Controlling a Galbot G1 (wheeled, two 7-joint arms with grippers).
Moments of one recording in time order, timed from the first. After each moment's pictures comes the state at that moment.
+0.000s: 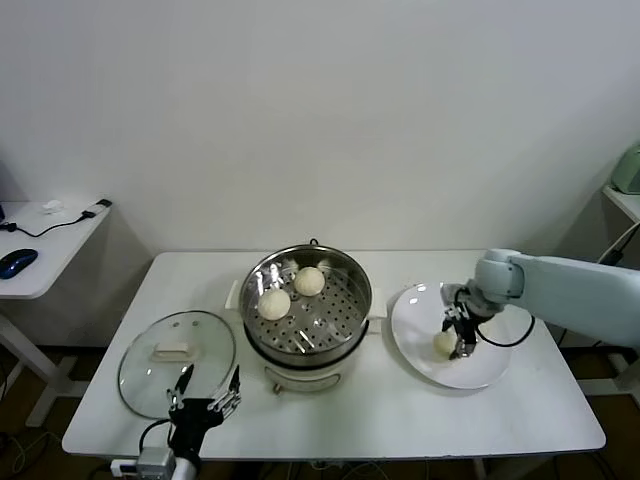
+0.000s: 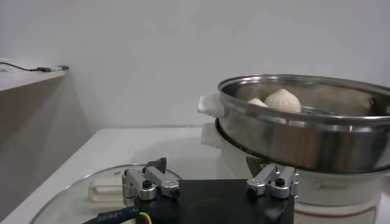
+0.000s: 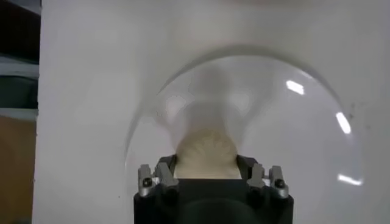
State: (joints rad) left arm 1.74 -1.47 -0.53 -2.14 -0.10 0.17 -0.03; right arm 0.60 0.80 -1.65 1.32 0.48 -0.29 -0.89
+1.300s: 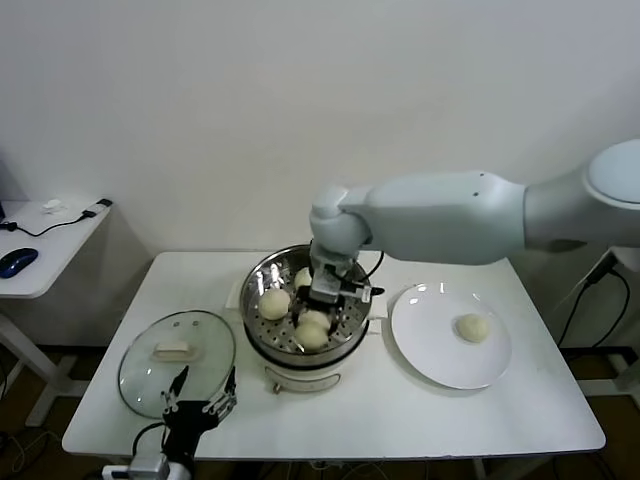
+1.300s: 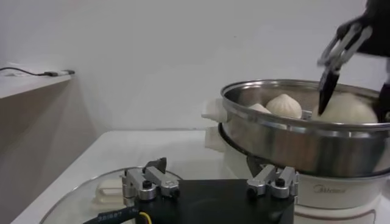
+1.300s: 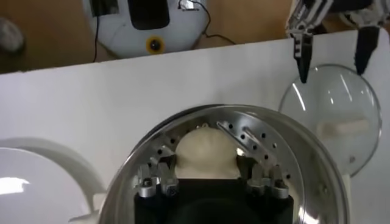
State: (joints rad) left arm 1.77 -1.47 -0.55 -2.17 -0.11 0.16 -0.04; right arm 0.71 1.31 -1.57 1.41 0.15 0.38 -0.94
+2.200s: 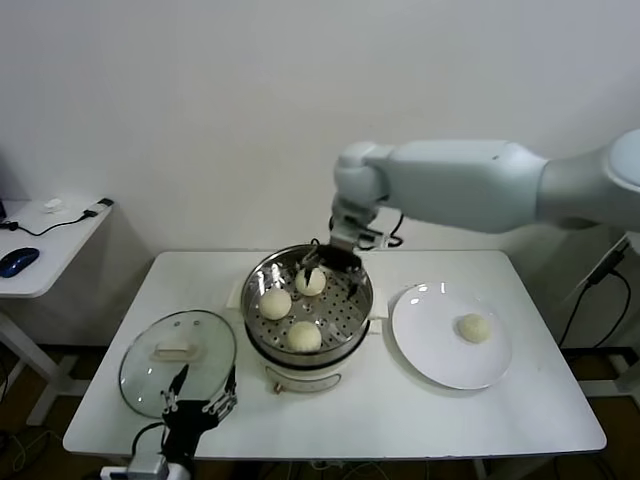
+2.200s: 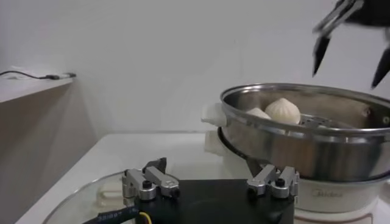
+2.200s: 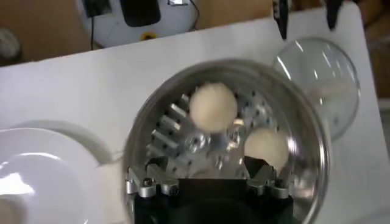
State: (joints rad) left arm 1.77 -1.47 -0.54 -2.19 -0.10 0.16 -0.04; right arm 0.91 1.16 -1.67 1.26 0.43 0.37 -1.08
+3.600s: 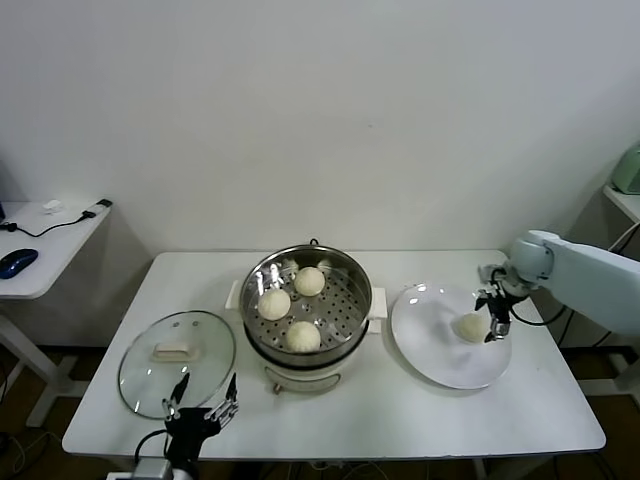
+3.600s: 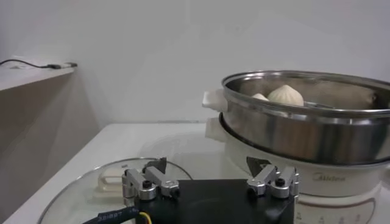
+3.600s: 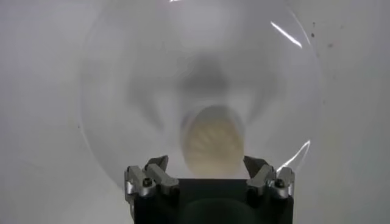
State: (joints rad) left arm 1.79 -1.49 -0.54 -2.16 -0.08 0.16 -0.04; right arm 0.29 0.77 -1.37 0.95 0.28 -0.16 -0.97
